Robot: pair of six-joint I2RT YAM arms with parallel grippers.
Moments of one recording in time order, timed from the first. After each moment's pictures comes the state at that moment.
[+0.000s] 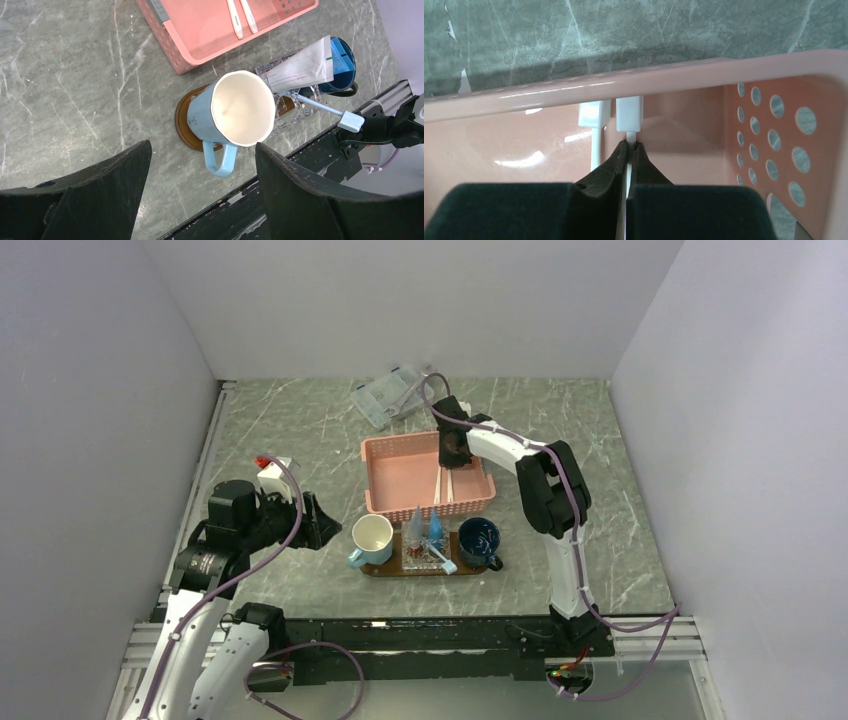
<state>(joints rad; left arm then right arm) -0.19 0.61 0.77 -0.74 0.44 -0.25 0.51 2.17 1.64 -0.54 0.20 0.50</state>
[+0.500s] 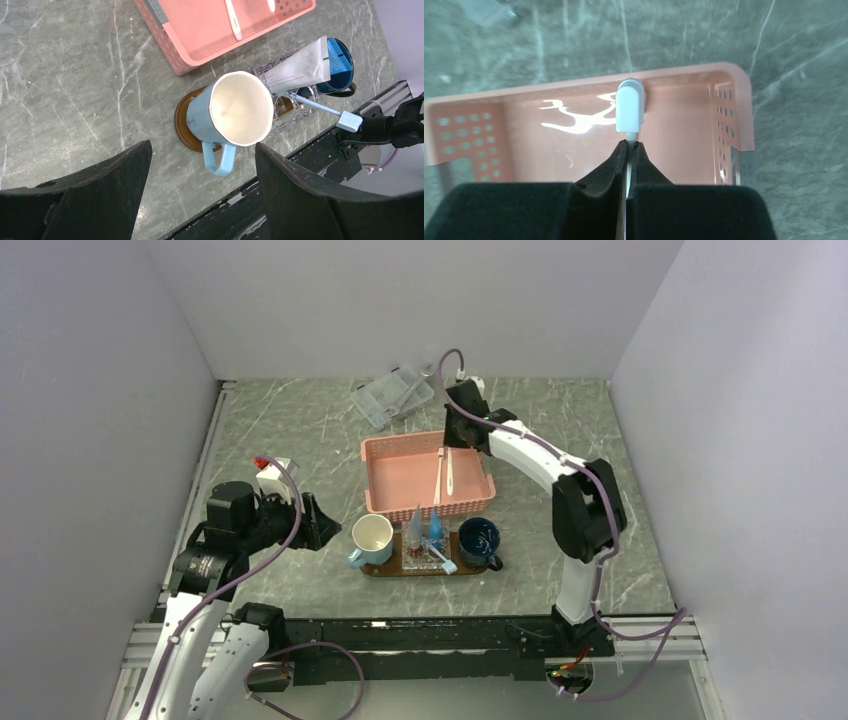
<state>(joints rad) -0.19 0.59 0.77 -0.74 0.44 -0.25 0.51 1.93 1.52 -0.43 0.19 0.48</state>
